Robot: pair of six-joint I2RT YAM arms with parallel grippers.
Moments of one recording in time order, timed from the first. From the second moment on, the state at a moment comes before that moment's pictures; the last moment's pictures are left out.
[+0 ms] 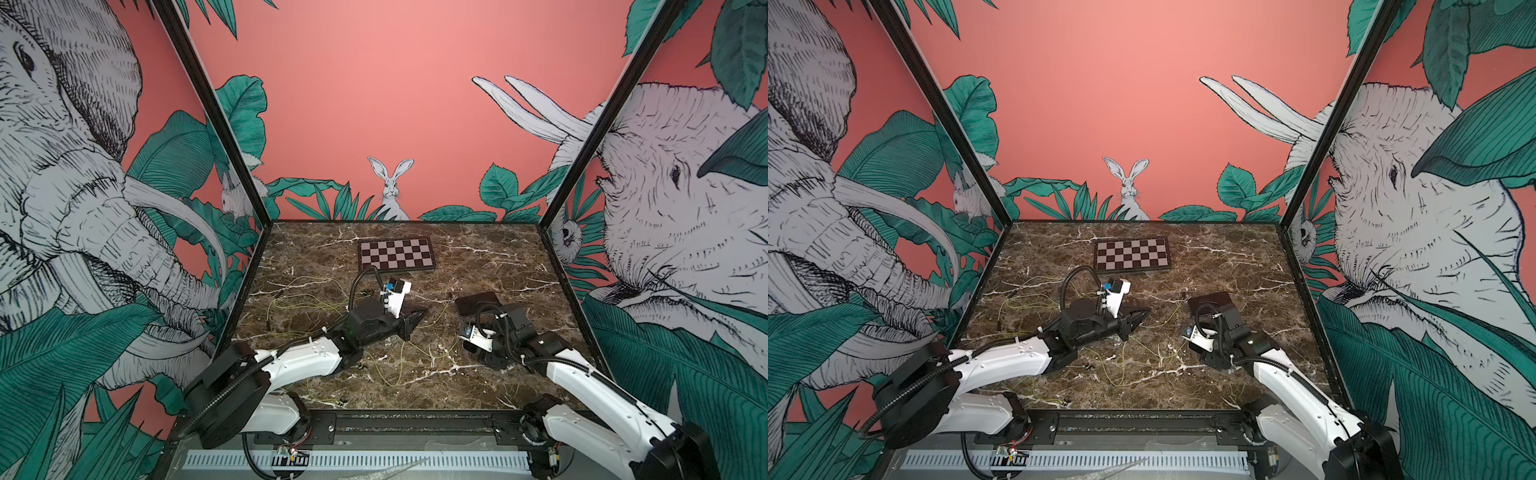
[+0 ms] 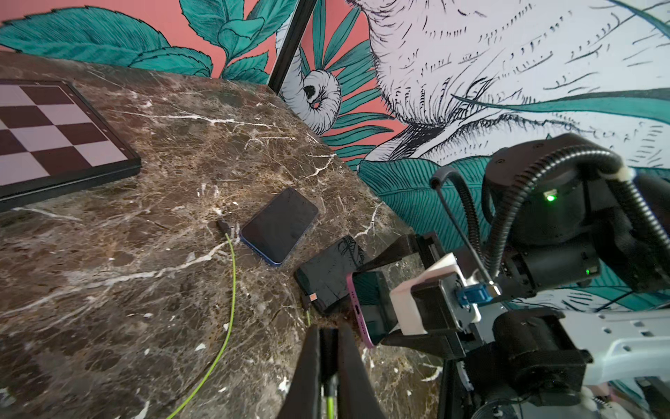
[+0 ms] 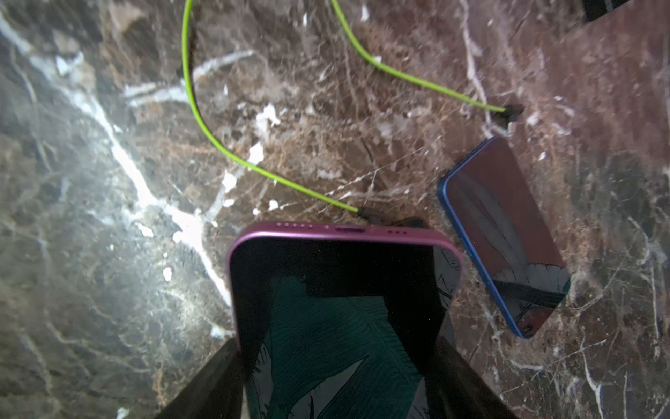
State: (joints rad) left arm -0.90 1.35 0.56 0.61 0.26 -0.52; right arm 0.46 0.91 0.53 -0.64 -0.10 -0.78
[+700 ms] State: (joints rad) left arm -1.00 1.53 0.74 0.63 0.27 -0.59; right arm 0.47 0.78 0.51 -0.48 -0.20 -0.63
